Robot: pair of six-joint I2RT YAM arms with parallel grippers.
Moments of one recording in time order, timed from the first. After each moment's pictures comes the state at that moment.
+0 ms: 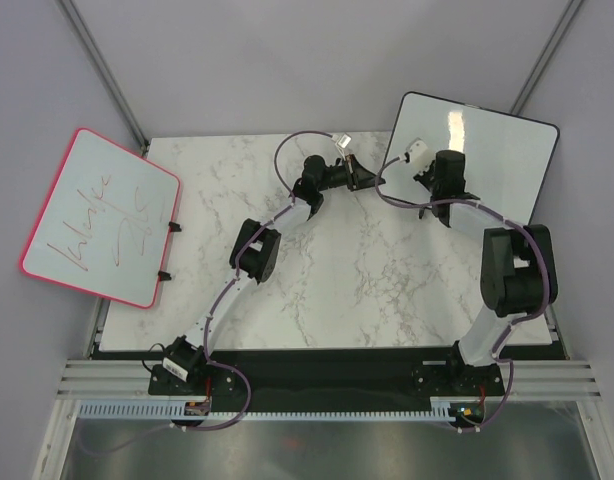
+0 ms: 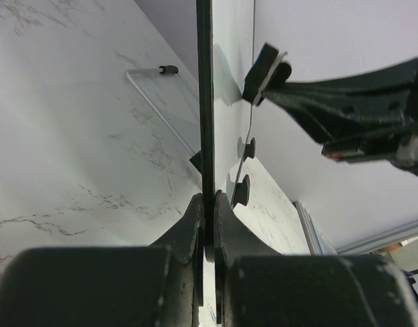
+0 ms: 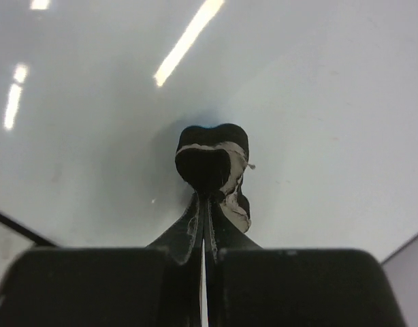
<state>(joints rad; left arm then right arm) -0.52 3.10 2.64 0.68 0.85 -1.08 0.06 1.77 1.10 0.22 0.21 -0.79</state>
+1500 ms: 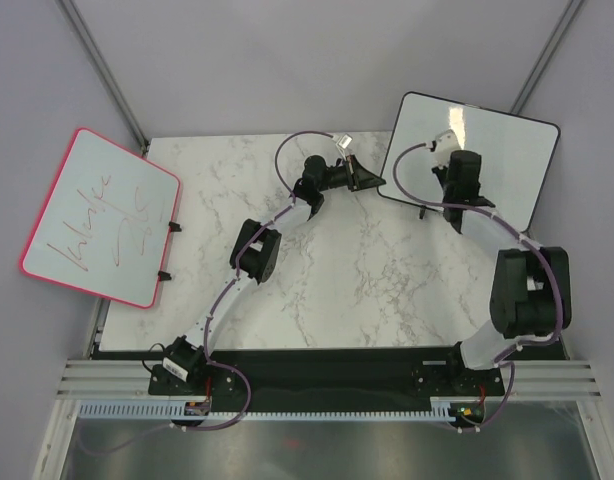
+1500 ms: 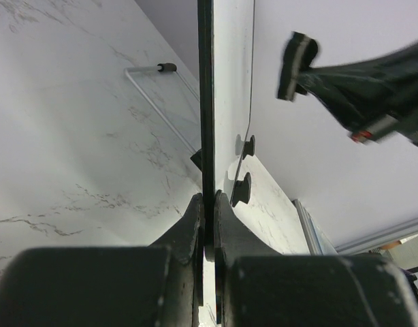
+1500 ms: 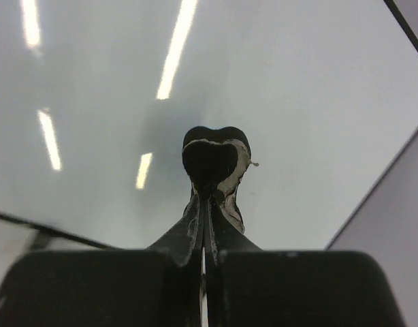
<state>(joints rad) -0.53 3.10 2.65 0.68 0.85 -1.08 -0.02 1.67 1.04 0.22 0.31 -0.54</state>
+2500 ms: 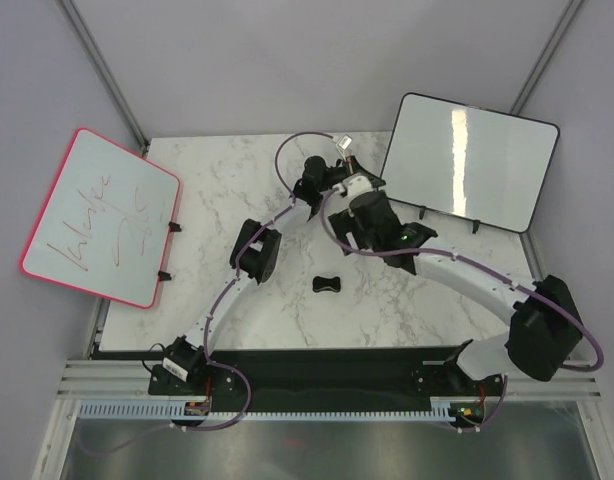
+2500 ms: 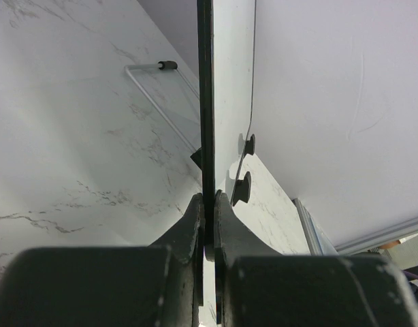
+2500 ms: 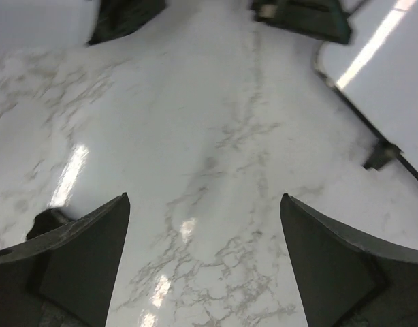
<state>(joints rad) -0.53 3.10 2.64 0.68 0.85 -1.08 0.77 1.44 1.04 -0.33 0.33 0.02</state>
